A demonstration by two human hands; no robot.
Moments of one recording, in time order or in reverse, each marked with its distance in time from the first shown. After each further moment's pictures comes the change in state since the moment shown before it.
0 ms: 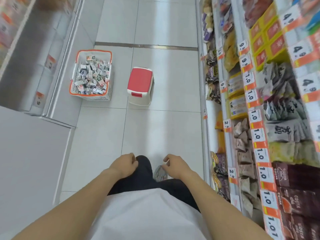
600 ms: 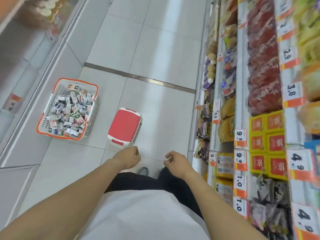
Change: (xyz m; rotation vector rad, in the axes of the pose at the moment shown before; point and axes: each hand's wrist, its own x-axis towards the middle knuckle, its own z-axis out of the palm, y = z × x) left_hand 0.328 0.199 -0.328 -0.086 0.039 0.047; right_hand 0.267 -0.142 -0.409 -0.040 0.093 -0.034
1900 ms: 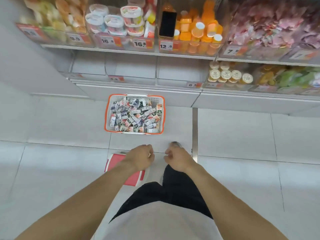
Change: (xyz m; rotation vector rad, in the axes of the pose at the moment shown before) left_hand 0.256 -0.055 -0.408 -0.949 0.638 -0.798; right_hand 0.496 -0.574 -0.154 -1.186 -0.767 -0.869
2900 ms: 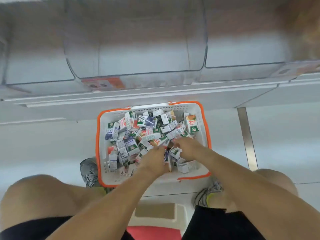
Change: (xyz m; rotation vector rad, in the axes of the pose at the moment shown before) left_hand 0.449 -0.285 0.060 0.172 -0.075 -0.018; right_hand 0.559 0.015 0.105 -0.299 -0.158 -0.018
